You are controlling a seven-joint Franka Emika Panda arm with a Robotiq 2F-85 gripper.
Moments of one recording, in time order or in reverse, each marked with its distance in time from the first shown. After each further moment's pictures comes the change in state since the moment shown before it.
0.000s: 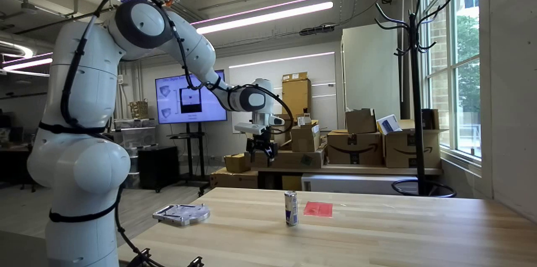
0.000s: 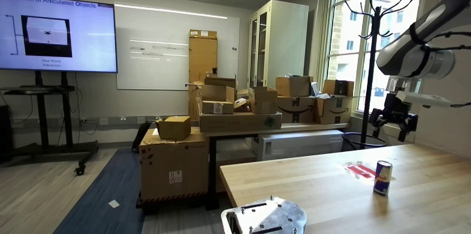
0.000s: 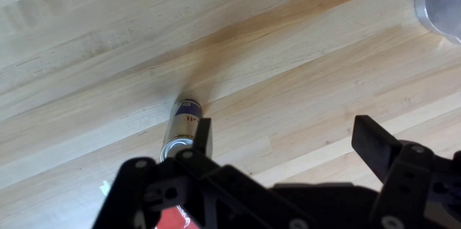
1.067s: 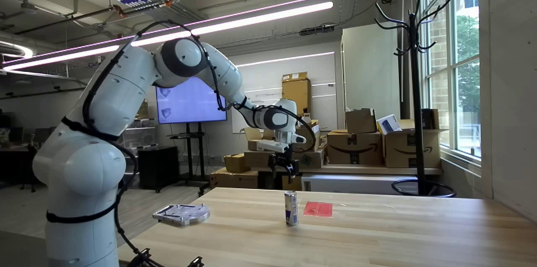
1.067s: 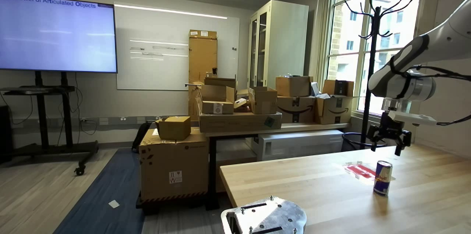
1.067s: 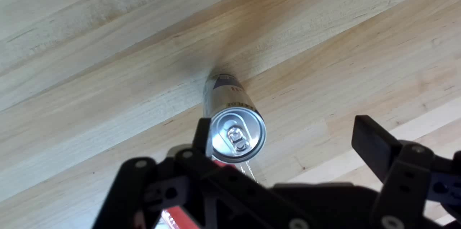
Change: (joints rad) arm -0.103 0.357 0.015 0.316 0.065 -0.029 -0.037
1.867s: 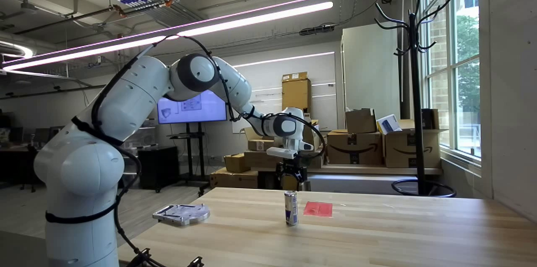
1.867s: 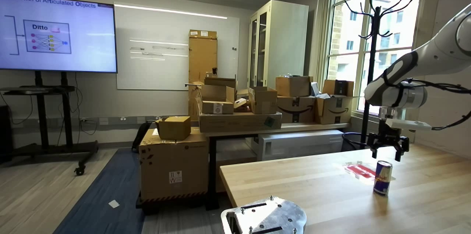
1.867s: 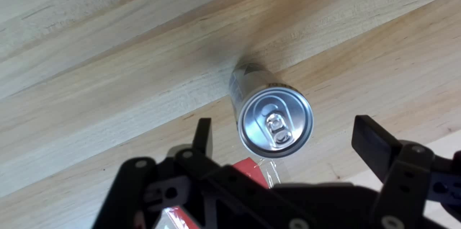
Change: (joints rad) arm -0.034 0.164 0.008 0.180 -0.050 -0.059 0.001
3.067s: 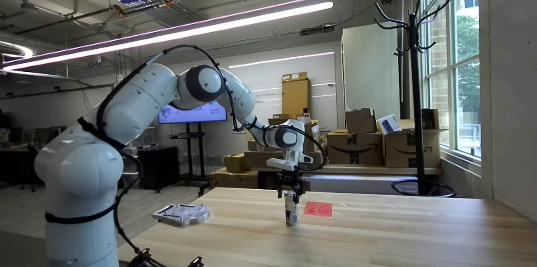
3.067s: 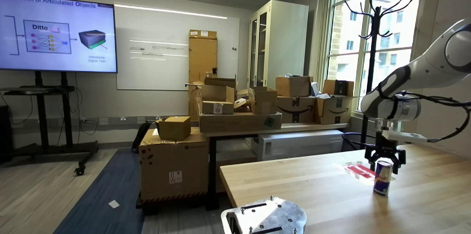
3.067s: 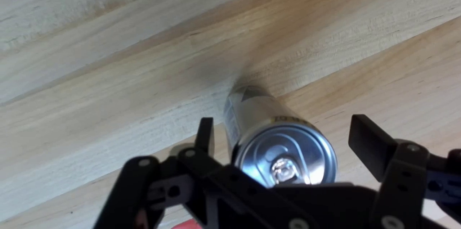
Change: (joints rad) arm -0.016 0.101 0.027 0.048 -0.002 -0.014 0.000
